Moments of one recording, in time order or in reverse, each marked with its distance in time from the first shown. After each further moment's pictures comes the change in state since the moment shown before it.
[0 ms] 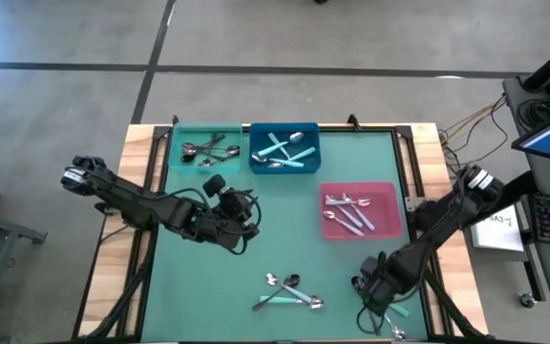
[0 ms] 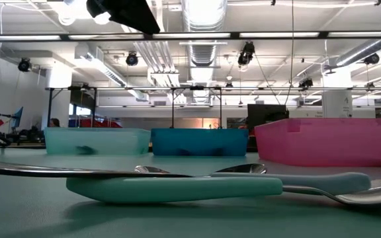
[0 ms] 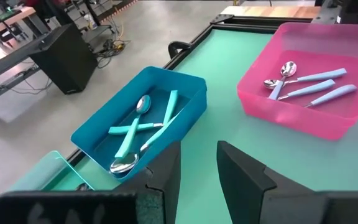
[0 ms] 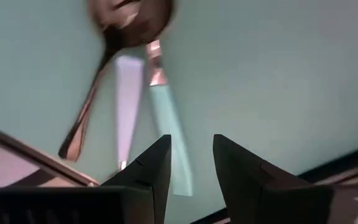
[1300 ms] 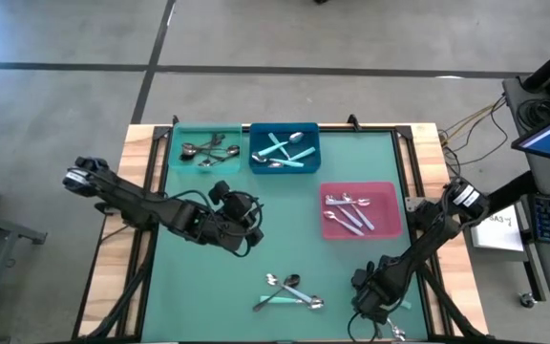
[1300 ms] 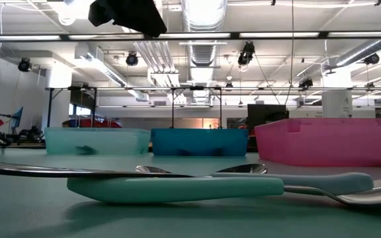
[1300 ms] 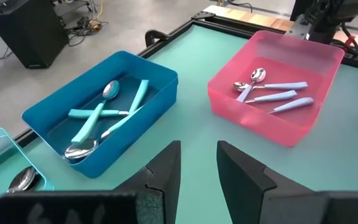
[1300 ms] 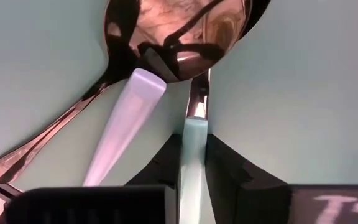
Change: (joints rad) left arm -0.008 0.027 0.000 0.062 0.089 -0.144; right arm -0.007 0.212 0.045 0.026 0.027 -0.351
